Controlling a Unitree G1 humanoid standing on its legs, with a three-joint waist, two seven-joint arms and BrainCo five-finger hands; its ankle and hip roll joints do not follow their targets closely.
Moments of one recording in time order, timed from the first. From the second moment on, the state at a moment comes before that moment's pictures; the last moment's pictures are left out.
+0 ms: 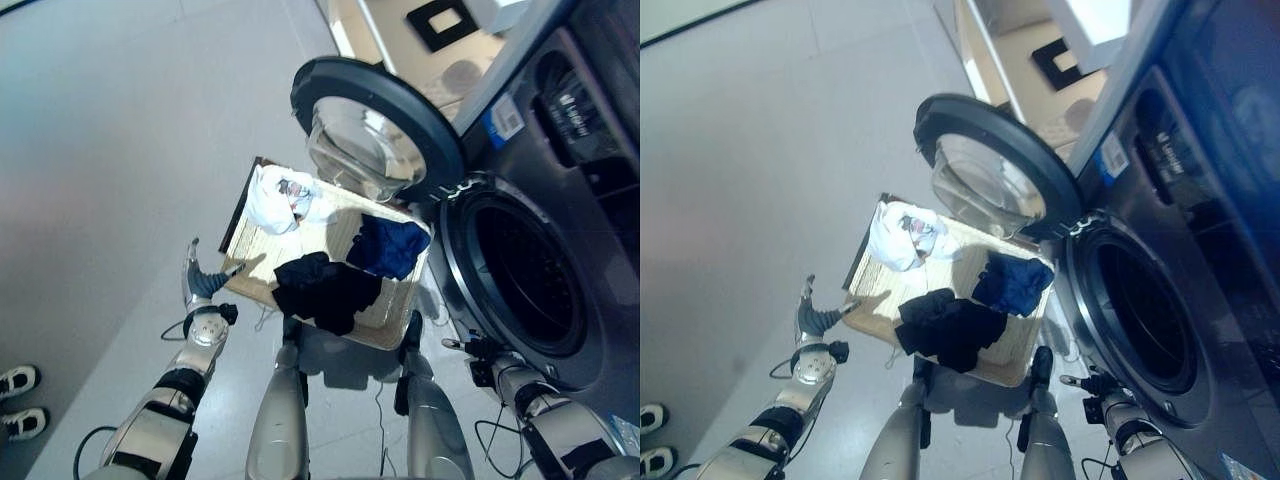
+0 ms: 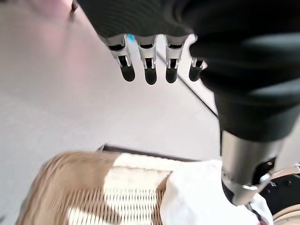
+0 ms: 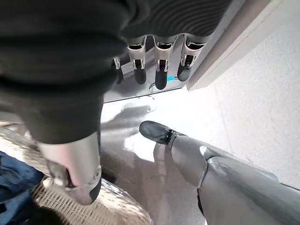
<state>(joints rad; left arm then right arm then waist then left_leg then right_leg) -0.54 0.42 -0.23 0.96 0.00 -0.38 0.69 -0.53 -0.41 0.25 1.33 0.33 0.03 -0.02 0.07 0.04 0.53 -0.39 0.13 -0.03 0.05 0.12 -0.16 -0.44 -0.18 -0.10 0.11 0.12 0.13</state>
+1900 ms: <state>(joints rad) -1.00 0.54 -0.88 1.03 0.30 -0.27 0.01 -0.79 -0.47 0.40 1.27 0.37 0.03 0.00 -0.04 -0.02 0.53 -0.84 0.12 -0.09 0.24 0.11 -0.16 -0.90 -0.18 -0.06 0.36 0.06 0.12</state>
